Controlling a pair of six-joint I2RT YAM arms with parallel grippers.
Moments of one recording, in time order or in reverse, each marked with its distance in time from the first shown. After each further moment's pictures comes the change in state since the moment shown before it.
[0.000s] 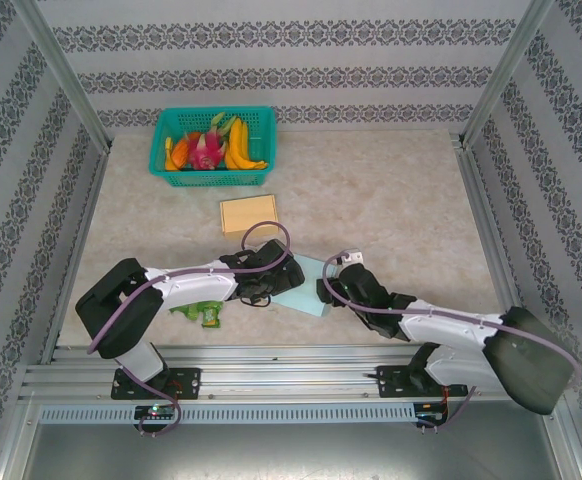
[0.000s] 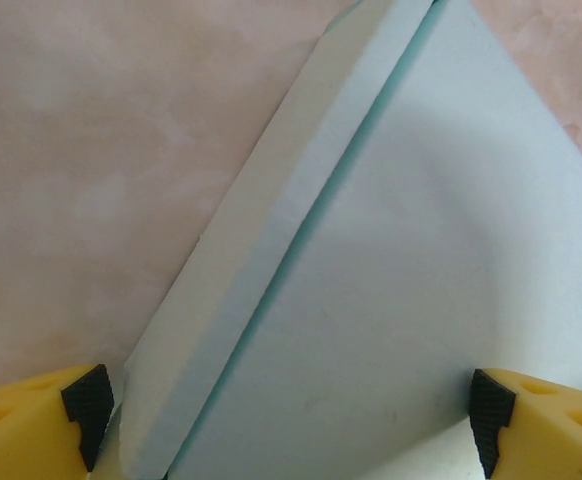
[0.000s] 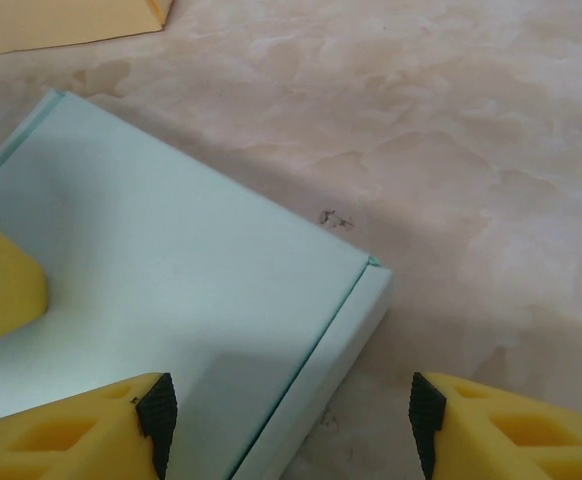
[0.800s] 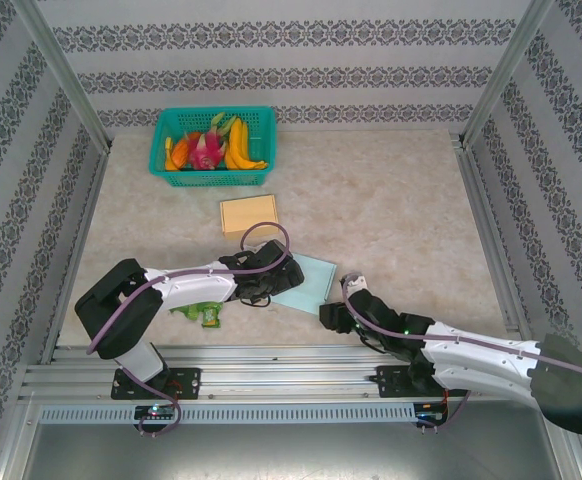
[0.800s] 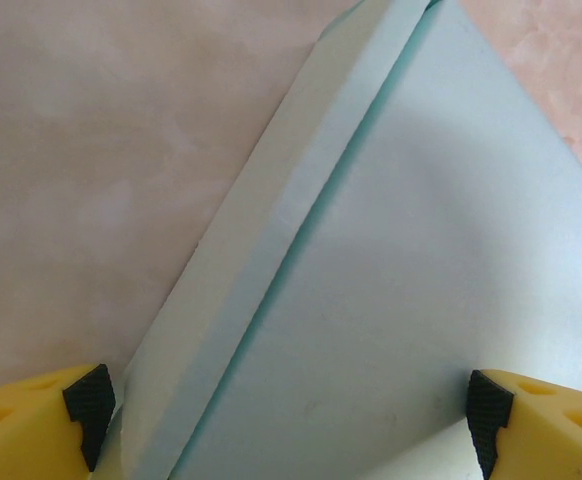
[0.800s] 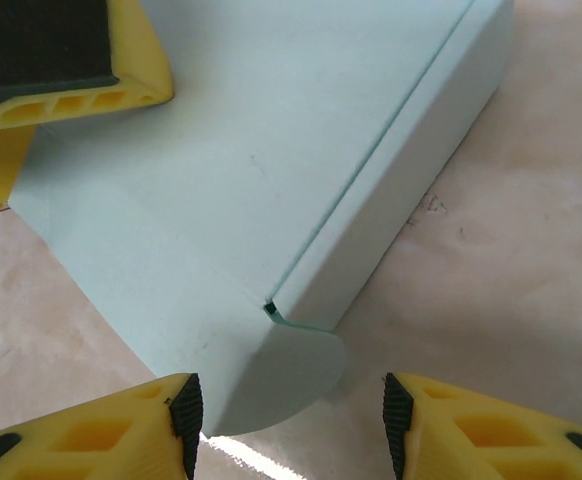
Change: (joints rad) left arm 0.000 -0.005 -0.011 0.017 -0.016 -0.012; right arm 0.184 -0.263 -0.126 -0.144 -0.056 0.224
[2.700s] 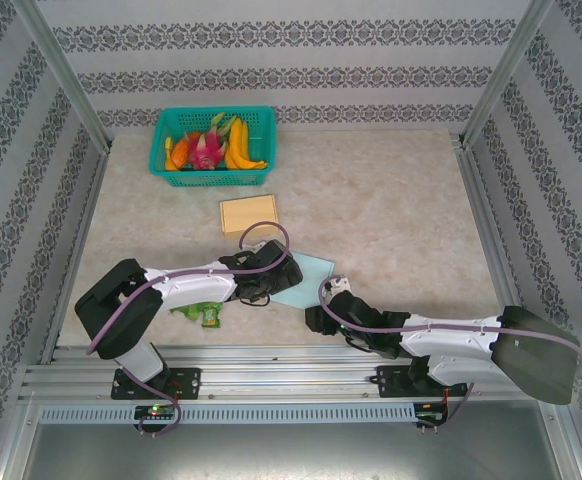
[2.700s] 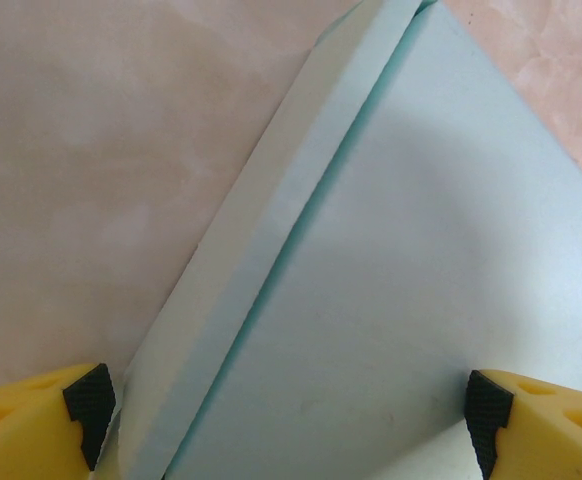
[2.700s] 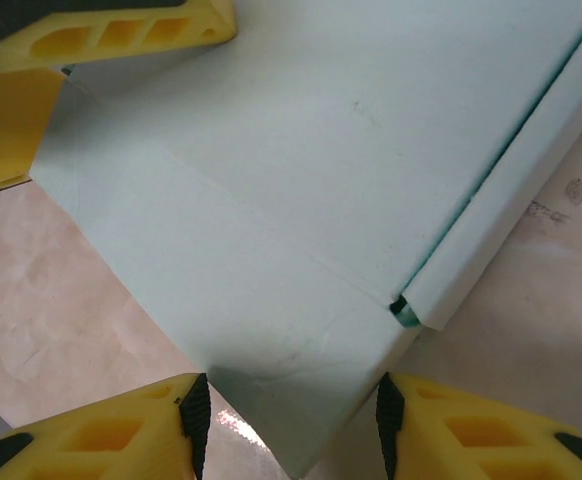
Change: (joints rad) left arm -0.002 0.000 0.000 -0.002 -0.032 0.000; right arm 0.065 0.259 0.048 0.194 -0.018 0.039
